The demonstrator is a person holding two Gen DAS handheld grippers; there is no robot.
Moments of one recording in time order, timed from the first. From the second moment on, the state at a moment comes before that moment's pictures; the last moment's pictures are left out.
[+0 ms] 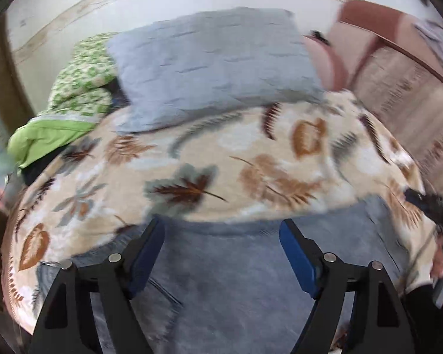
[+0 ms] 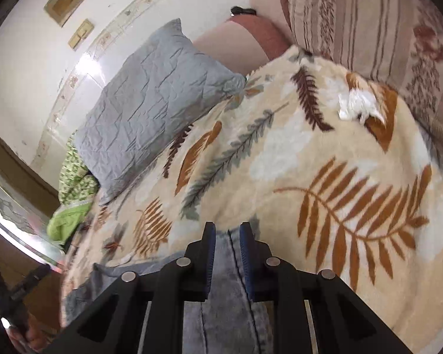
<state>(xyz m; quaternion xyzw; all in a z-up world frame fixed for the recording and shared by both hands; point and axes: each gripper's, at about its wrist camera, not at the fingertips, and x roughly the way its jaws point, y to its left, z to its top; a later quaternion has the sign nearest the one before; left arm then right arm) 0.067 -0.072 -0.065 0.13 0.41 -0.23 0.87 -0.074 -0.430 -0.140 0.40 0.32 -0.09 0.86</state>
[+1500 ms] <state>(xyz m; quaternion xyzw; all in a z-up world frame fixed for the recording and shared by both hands) 0.041 -0.108 -0.189 0.14 0.55 -0.25 0.79 -0.124 -0.378 -0.228 0.58 0.33 -0.05 0.74</state>
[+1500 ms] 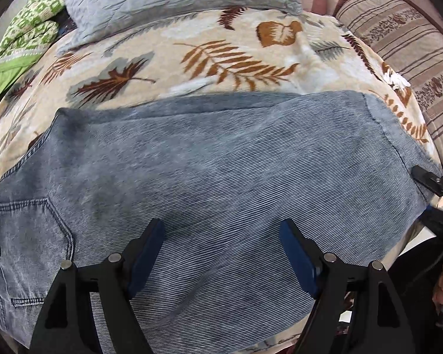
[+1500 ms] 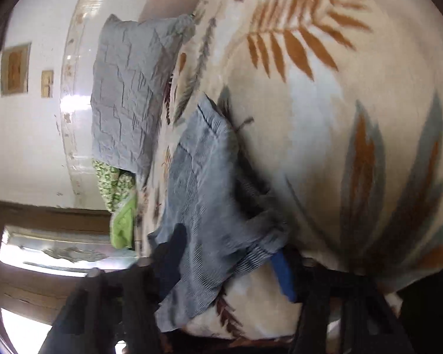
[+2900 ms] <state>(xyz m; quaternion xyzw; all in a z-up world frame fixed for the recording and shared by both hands) 0.106 0.075 -0.150 0.01 0.51 -0.12 0.85 -0.010 -0.135 -0.173 0.31 0.50 0.20 0.78</state>
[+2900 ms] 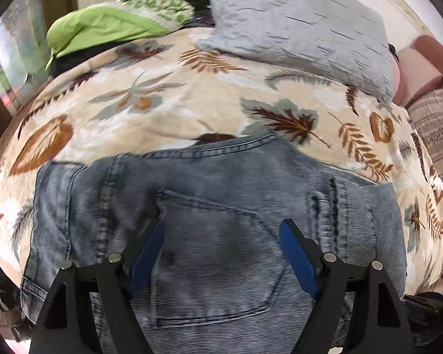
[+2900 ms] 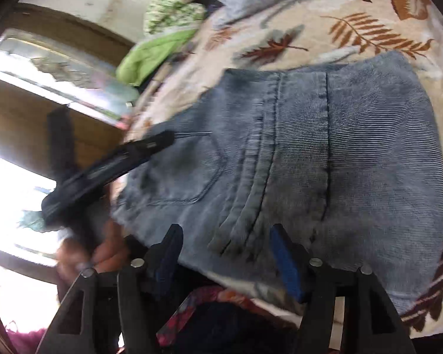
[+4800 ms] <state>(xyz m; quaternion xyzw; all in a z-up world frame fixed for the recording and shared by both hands) 0.094 0.179 -0.090 0.05 0.46 0.06 0.89 -0.012 -0.179 -0.182 0.16 0.47 0.04 0.87</state>
